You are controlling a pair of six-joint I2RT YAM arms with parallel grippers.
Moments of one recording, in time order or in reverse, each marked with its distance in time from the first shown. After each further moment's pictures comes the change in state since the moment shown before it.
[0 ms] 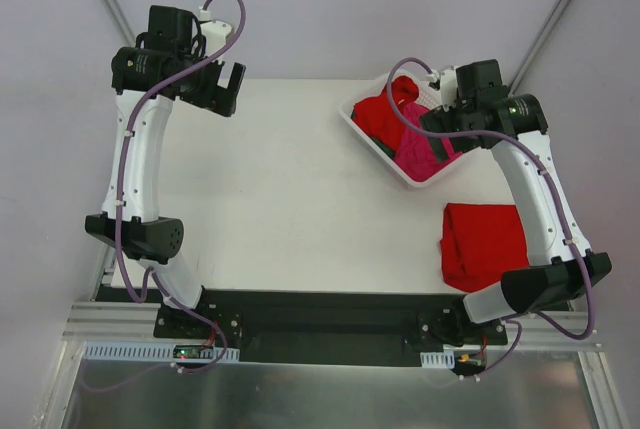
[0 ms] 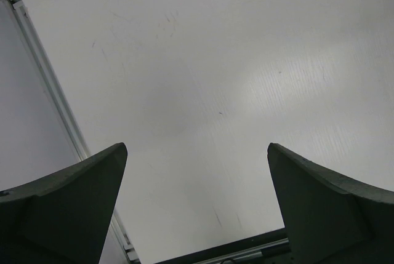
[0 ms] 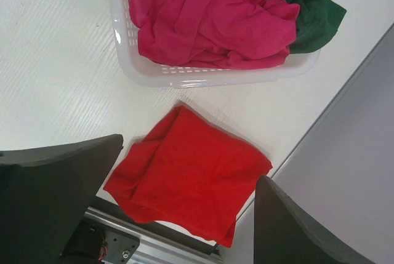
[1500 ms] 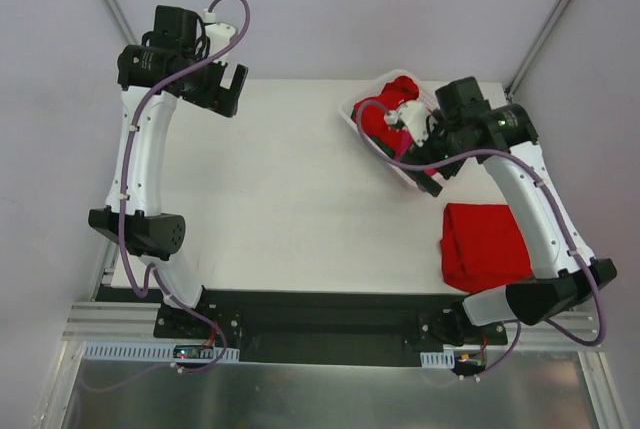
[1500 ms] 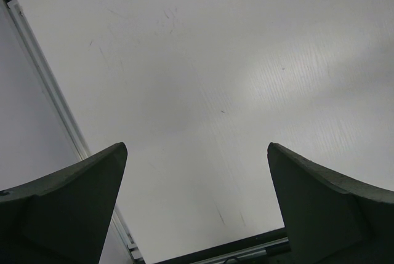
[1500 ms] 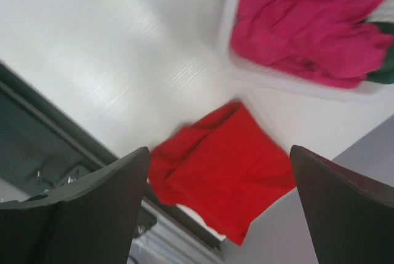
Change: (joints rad) left arm -0.001 0.026 0.000 0.000 0.000 0.019; right arm 0.102 -0.038 0.040 -0.134 -0.266 -0.311
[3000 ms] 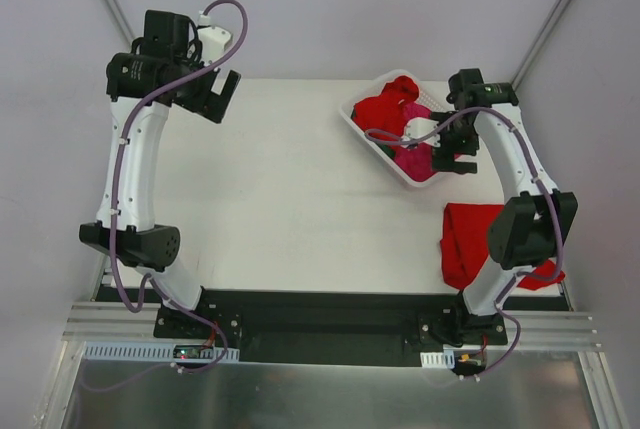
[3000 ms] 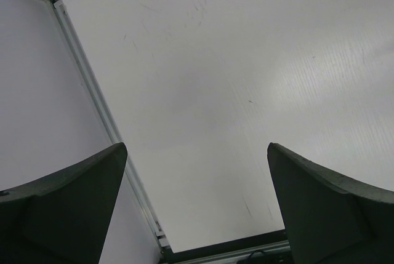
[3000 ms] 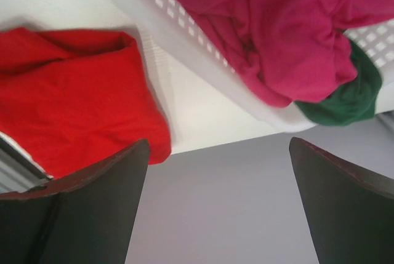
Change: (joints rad) left arm 0.000 -0.076 -0.051 0.007 -0.077 0.085; right arm -0.247 0.312 -0.071 0.048 0.071 -0.846
